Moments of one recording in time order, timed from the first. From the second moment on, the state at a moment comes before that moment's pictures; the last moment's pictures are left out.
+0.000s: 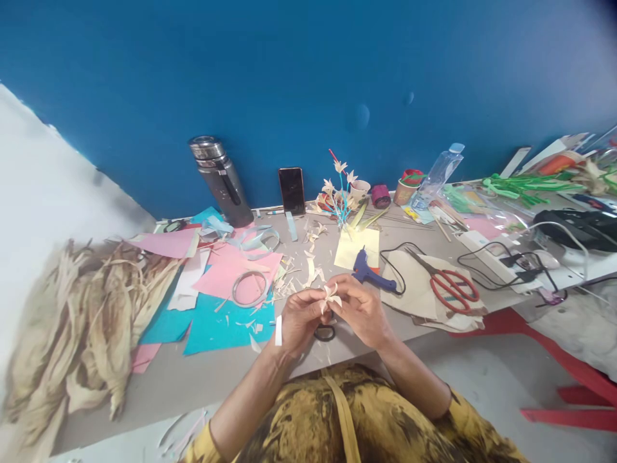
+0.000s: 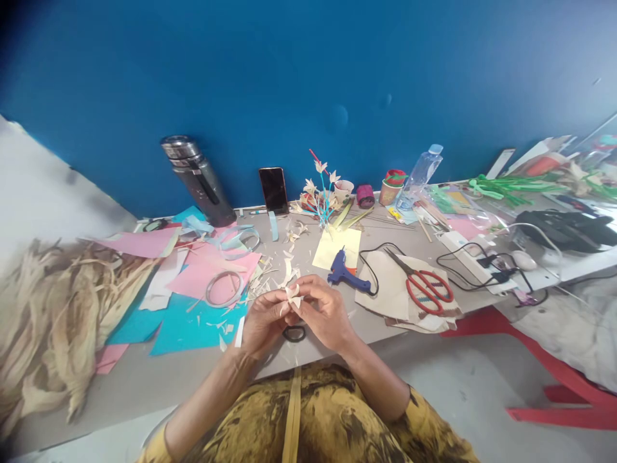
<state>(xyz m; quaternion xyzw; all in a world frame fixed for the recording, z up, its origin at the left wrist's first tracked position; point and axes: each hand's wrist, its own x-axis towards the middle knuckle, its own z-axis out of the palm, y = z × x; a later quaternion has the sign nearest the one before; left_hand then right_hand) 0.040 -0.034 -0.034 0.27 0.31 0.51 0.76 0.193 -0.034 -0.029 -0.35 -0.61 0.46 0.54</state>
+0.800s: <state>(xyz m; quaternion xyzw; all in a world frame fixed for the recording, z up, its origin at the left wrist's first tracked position) 0.037 -0.034 -0.040 0.28 0.31 0.50 0.76 0.194 -0.045 -0.019 -0.36 -0.67 0.27 0.58</state>
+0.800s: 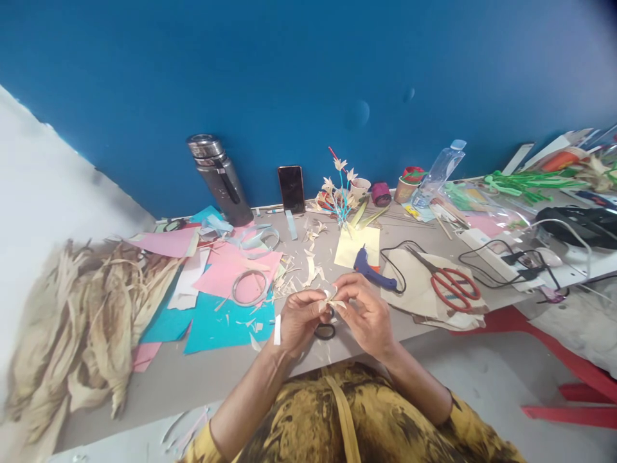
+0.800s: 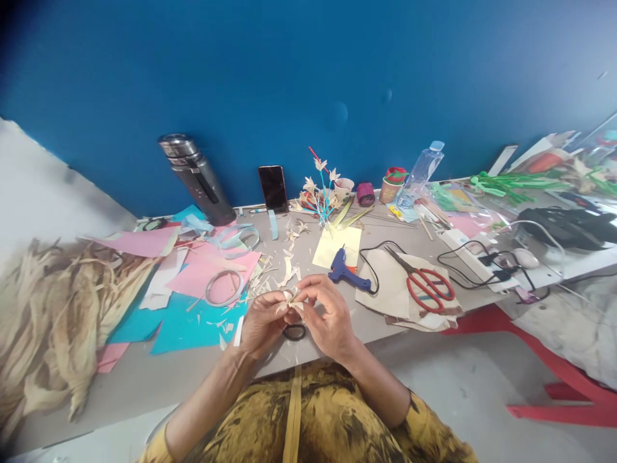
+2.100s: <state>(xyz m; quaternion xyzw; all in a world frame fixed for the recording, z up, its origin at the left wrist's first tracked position) 0.033 -0.039 -0.035 0.21 0.26 0.41 0.85 0.195 -0.052 -0.031 -0.36 -0.63 0.36 0.59</state>
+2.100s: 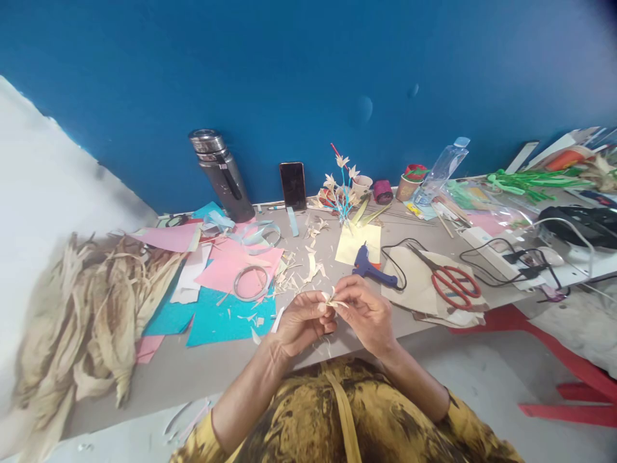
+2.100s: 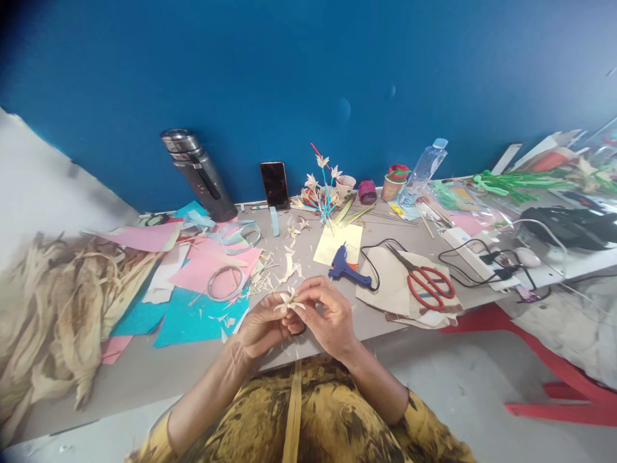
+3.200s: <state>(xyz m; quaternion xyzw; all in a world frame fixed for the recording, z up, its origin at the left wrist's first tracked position) 0.032 -0.039 -0.041 0.22 0.22 0.41 0.86 0.195 -0.044 -0.030 -0.32 -0.65 0.36 0.58</state>
